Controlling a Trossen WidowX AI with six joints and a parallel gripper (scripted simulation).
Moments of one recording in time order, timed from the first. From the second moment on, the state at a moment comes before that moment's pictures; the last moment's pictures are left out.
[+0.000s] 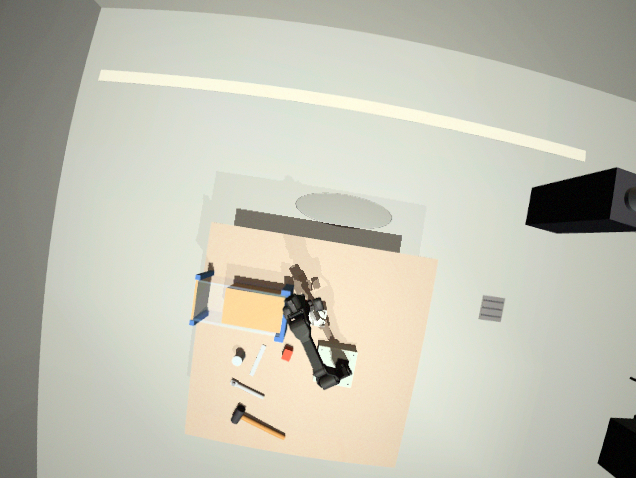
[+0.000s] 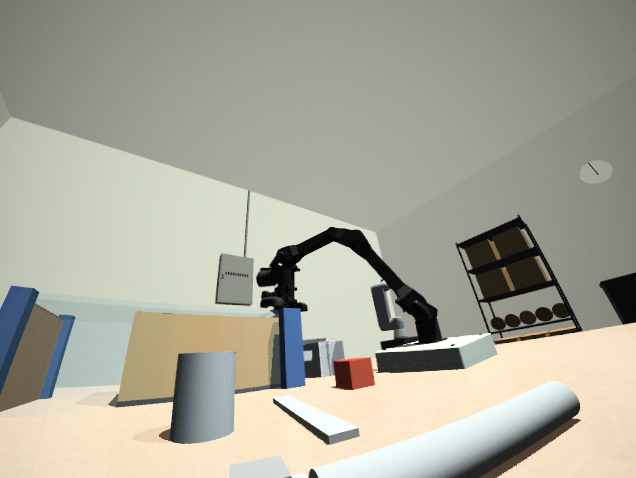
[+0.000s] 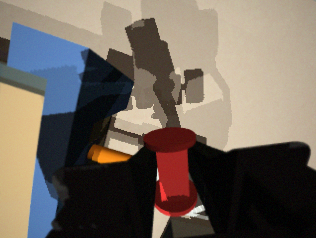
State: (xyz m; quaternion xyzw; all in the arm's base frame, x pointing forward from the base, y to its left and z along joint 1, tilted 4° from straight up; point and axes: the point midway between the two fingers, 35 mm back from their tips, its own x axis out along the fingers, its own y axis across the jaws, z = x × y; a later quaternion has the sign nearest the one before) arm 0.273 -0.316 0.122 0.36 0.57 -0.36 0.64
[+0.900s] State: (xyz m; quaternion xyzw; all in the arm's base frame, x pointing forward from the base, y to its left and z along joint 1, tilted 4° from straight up) arm 0.276 -0.309 0.124 0.36 0.56 -0.37 0.64
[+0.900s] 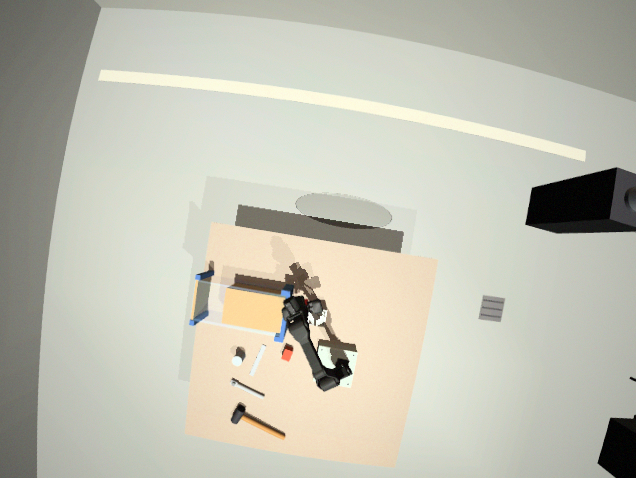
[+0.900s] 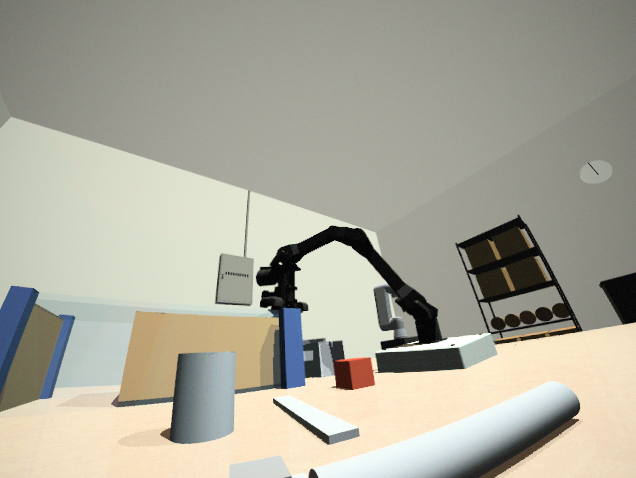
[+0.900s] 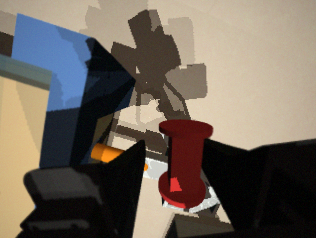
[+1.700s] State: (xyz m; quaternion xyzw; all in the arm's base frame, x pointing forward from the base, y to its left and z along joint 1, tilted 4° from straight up) arm 0.274 -0.304 0.194 0.36 0.56 -0.37 0.65
